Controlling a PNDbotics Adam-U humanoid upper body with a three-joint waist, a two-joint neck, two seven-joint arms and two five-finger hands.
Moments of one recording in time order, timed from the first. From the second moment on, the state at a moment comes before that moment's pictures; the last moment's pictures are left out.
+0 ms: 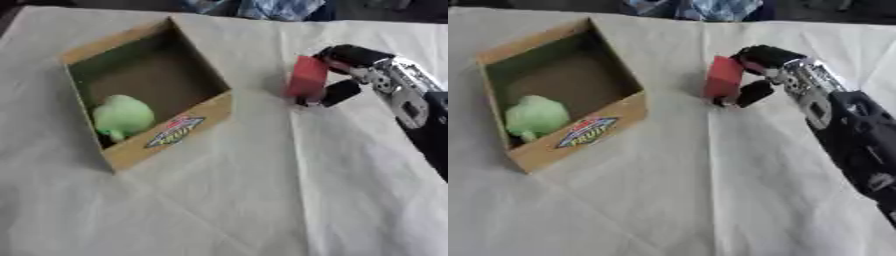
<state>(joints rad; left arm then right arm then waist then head) -0.27 0.26 0.08 -1.99 -0.21 -0.06 0.50 -0.74 -0.69 0.22 -1.20 0.82 -0.15 0.40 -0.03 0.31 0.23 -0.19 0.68</state>
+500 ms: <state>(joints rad) -0.27 0.26 0.08 -1.99 -0.21 -0.05 0.49 -0.81 -0.70 0.21 -1.31 0.74 -0.10 0.41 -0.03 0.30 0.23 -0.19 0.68</state>
